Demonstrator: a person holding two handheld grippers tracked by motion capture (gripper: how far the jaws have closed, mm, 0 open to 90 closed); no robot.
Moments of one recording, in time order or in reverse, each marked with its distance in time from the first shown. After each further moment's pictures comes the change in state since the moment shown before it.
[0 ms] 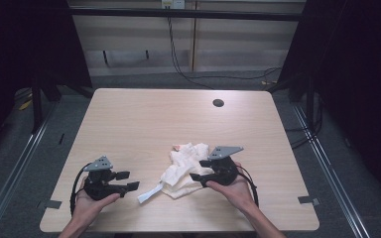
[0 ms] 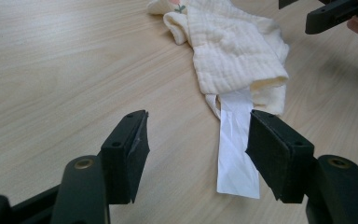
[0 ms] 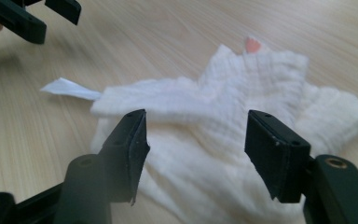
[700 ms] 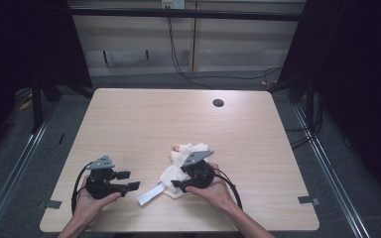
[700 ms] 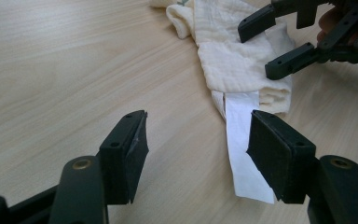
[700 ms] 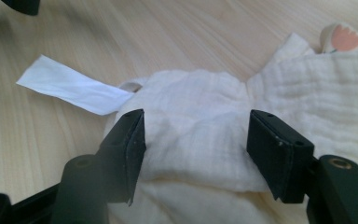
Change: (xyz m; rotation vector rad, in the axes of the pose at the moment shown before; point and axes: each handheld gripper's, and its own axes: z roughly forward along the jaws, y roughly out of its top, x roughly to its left) left arm 0.003 0.000 0.005 0.028 -0.007 -0.007; right arm 0.021 0.000 0.061 0.098 0.041 -0.075
